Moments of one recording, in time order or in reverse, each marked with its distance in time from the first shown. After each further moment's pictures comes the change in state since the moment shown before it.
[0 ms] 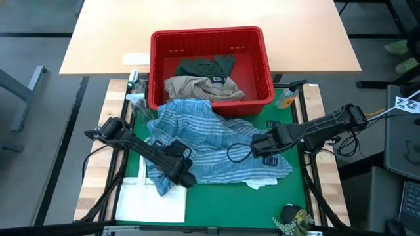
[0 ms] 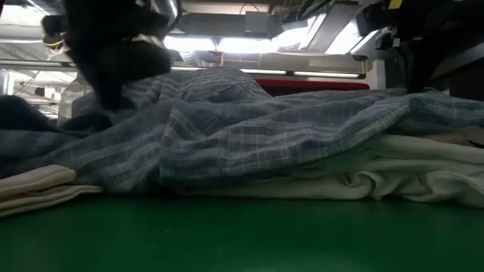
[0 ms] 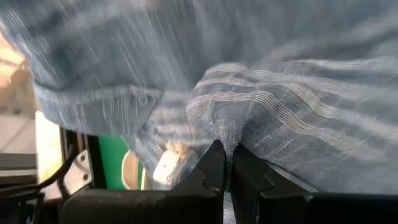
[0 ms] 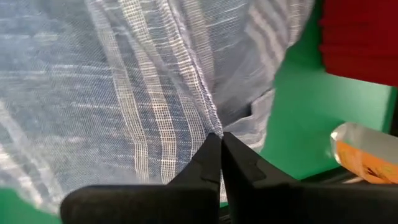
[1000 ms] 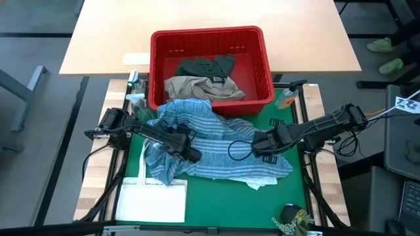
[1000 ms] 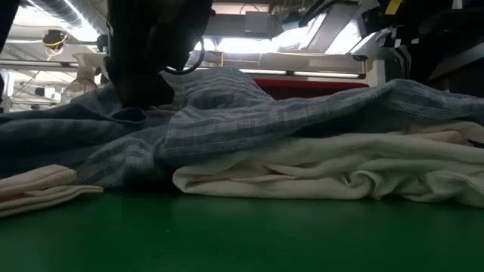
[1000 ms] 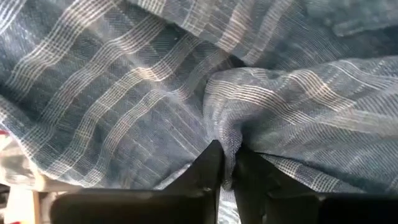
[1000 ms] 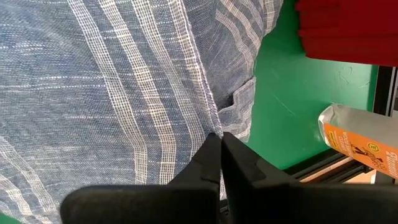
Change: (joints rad) left arm 0.242 -0.050 -0.094 0.005 -0.065 0.420; right arm 0.000 0.000 0.000 -0.043 0.045 0.088
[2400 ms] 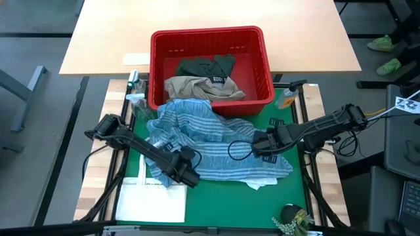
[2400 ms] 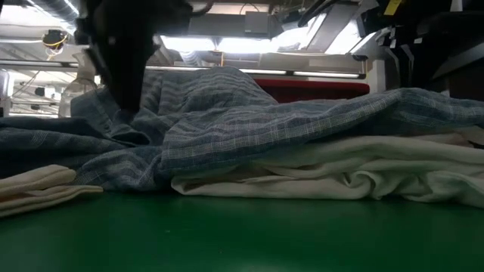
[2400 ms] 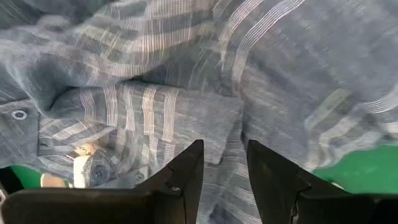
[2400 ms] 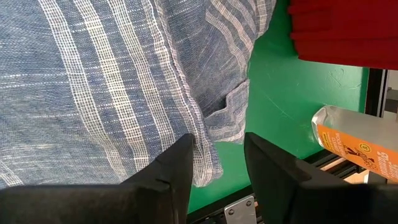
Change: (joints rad) left arm -0.228 -0.005 0.092 0.294 0.225 -0.033; right arm 0.000 0.000 0.000 0.002 0.024 0.000
